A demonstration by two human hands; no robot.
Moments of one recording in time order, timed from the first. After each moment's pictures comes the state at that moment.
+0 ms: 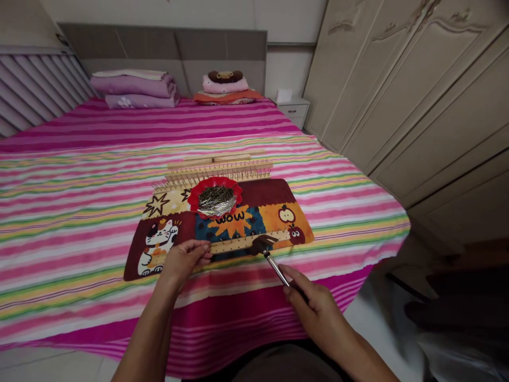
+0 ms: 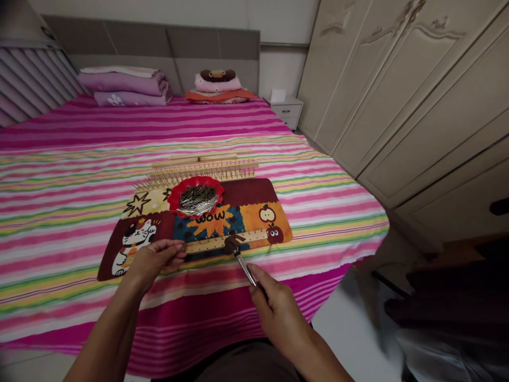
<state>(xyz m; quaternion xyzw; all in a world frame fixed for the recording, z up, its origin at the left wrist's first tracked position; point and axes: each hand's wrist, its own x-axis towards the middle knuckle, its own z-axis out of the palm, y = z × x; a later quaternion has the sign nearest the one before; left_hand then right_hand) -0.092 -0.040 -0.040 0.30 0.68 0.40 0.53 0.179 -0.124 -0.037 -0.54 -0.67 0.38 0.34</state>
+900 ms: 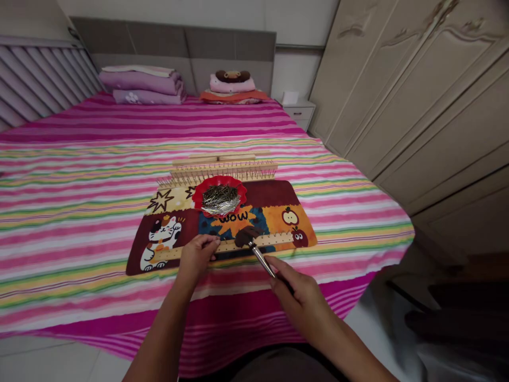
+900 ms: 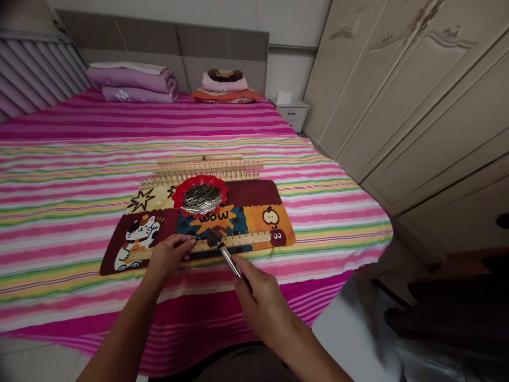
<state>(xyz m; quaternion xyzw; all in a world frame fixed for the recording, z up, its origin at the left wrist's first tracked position) -0.079 -0.031 -0.060 0.46 0.69 0.40 0.39 0.154 -0.107 -0.023 -0.48 -0.70 0.39 0.34</state>
